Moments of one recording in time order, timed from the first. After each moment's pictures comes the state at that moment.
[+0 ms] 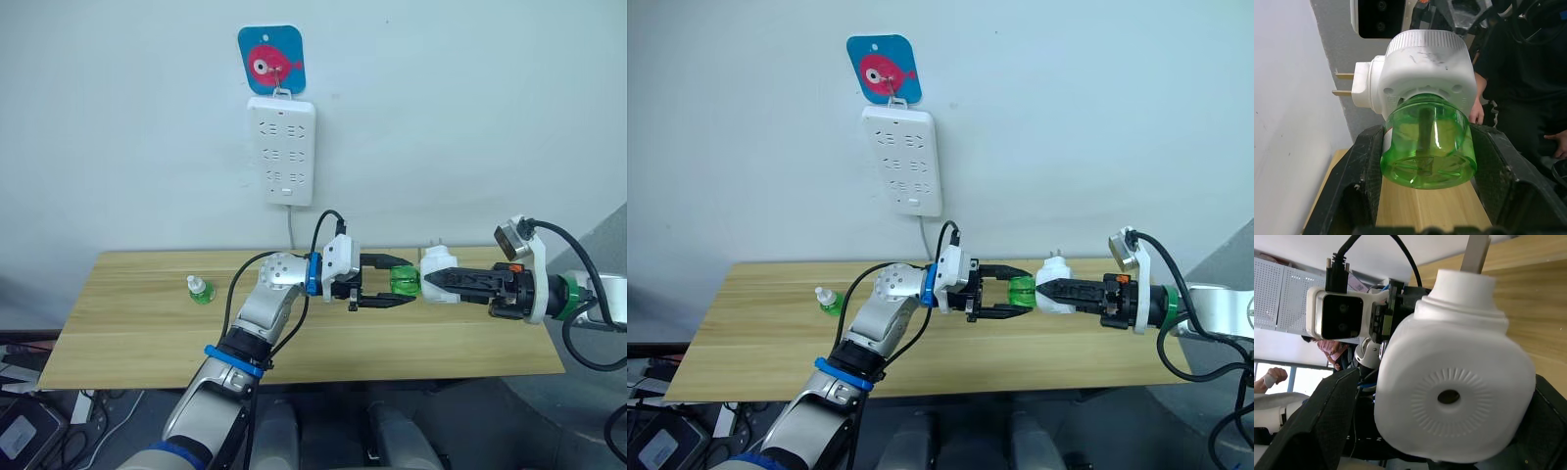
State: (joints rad) left arm -0.59 0.16 -0.28 0.32 -0.26 -0.14 -1.25; right arm -0.34 -0.98 -0.12 -0.02 1.94 1.34 0.19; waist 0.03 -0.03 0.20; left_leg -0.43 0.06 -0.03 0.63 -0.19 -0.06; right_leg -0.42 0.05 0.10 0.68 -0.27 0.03
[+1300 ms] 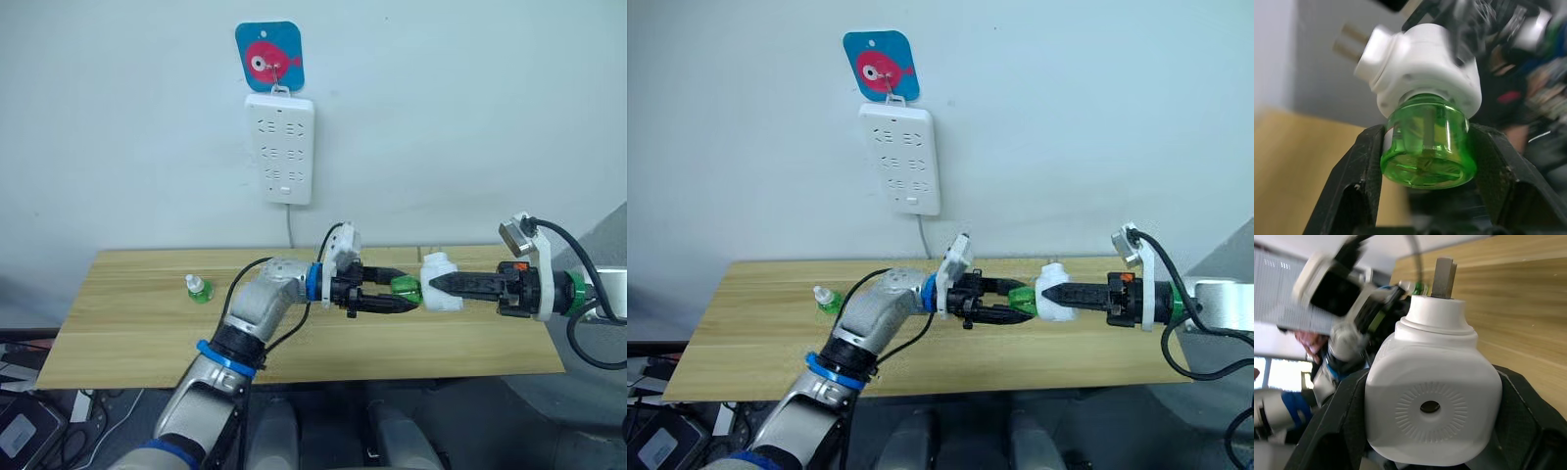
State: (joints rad) left arm -0.65 0.24 -0.27 0.17 -0.63 0.84 -1.24; right arm -0.37 -1.06 -0.10 -0.09 1.80 1.36 0.34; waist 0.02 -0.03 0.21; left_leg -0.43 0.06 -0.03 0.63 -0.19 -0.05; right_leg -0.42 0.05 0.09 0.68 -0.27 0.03
